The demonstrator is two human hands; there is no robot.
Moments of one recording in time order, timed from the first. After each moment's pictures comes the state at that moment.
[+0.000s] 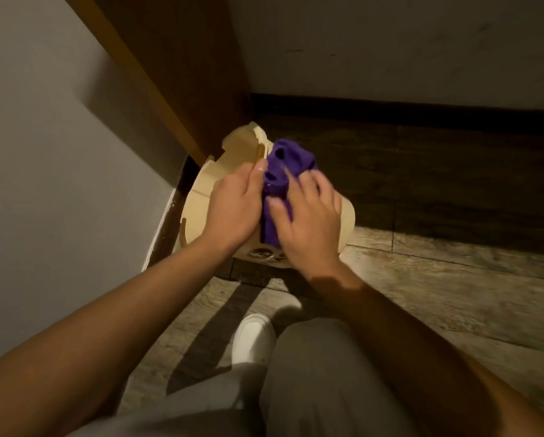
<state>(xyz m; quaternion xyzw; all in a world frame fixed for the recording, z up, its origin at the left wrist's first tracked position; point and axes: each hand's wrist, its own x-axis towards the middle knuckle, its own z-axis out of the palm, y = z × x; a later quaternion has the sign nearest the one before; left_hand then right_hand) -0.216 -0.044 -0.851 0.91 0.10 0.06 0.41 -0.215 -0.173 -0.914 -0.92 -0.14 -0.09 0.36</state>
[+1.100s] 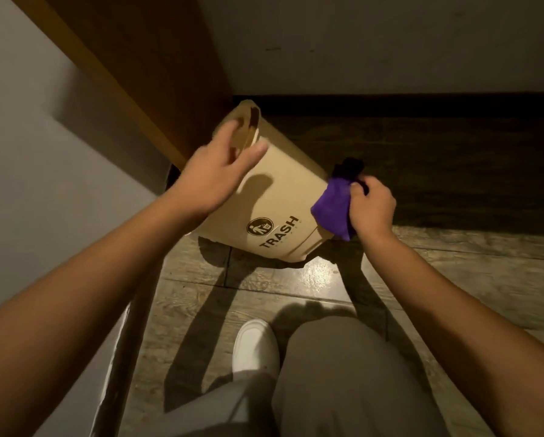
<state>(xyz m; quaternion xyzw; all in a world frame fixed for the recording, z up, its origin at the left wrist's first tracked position) -0.170 -0.014 -0.833 0.93 0.03 -0.08 0.35 -0.153 -0.260 -0.974 -0.85 0.18 0.04 0.49</state>
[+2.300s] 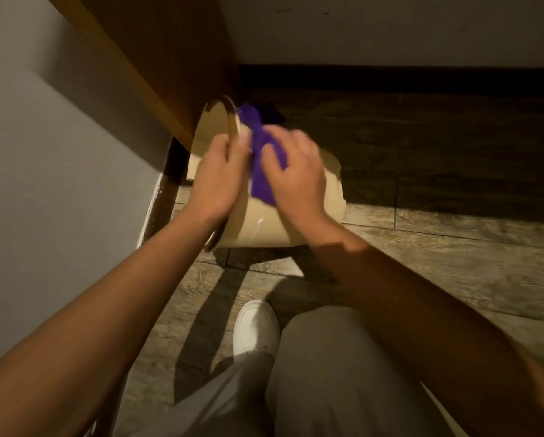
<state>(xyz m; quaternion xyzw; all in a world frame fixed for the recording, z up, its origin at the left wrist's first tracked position) -0.197 -0.022 -0.882 0.86 0.15 -0.02 0.49 -0.161 -0.143 -0.955 -0.88 -0.06 -0.09 0.46</state>
